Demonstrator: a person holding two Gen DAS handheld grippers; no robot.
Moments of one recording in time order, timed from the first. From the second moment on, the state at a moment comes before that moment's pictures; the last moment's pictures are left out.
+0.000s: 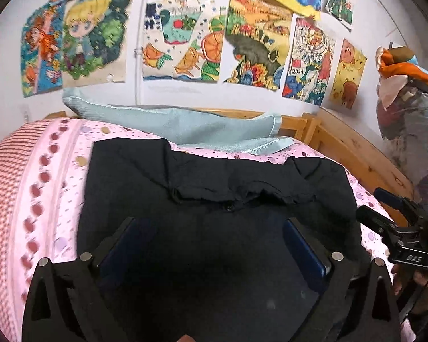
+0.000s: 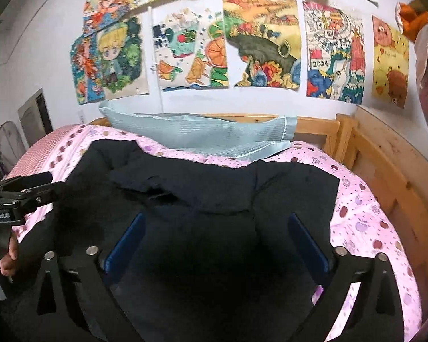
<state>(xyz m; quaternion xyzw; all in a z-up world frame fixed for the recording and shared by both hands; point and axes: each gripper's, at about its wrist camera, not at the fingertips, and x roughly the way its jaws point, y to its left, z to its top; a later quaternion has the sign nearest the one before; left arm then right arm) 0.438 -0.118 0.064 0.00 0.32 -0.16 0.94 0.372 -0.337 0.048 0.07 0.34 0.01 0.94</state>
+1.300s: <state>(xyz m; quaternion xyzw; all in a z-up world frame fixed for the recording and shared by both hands) 0.199 -0.063 0.030 0.06 0.24 -0.15 0.96 0.119 -0.276 0.068 0.06 0.30 0.05 0.95</state>
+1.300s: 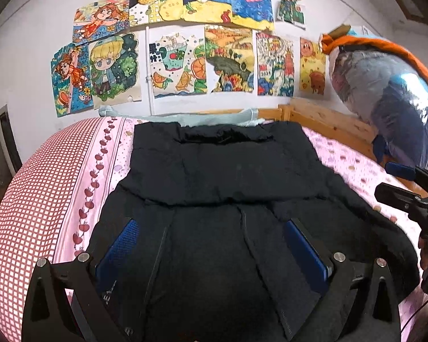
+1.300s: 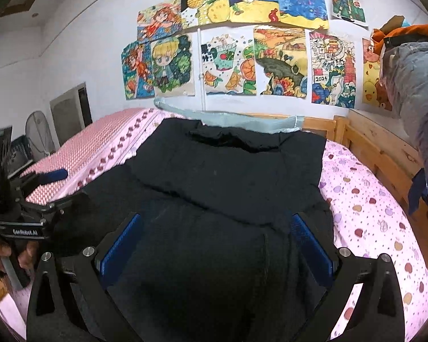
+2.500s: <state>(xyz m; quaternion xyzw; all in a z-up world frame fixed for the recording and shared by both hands) 0.121 0.005 -0.026 0.16 0.30 -0.20 0.92 0.028 -0.230 0.016 -0.05 0.39 0.19 0.90</state>
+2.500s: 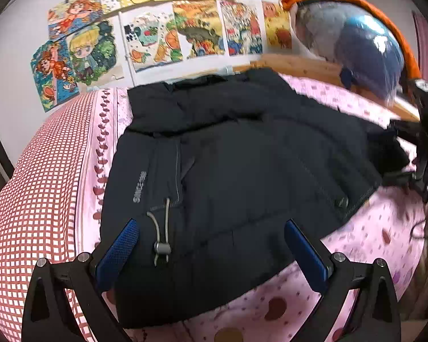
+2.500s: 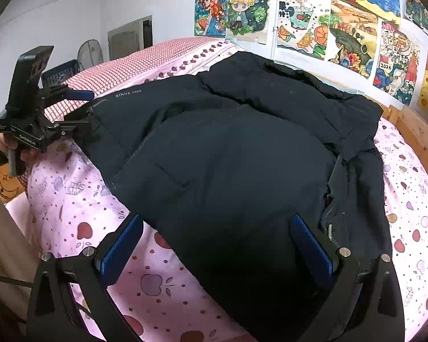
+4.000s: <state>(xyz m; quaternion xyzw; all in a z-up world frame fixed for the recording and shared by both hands) 0.130 -0.006 -0.014 0.20 0.22 -0.12 0.95 0.003 -0.220 0.007 -0.20 0.38 0.08 0.90</state>
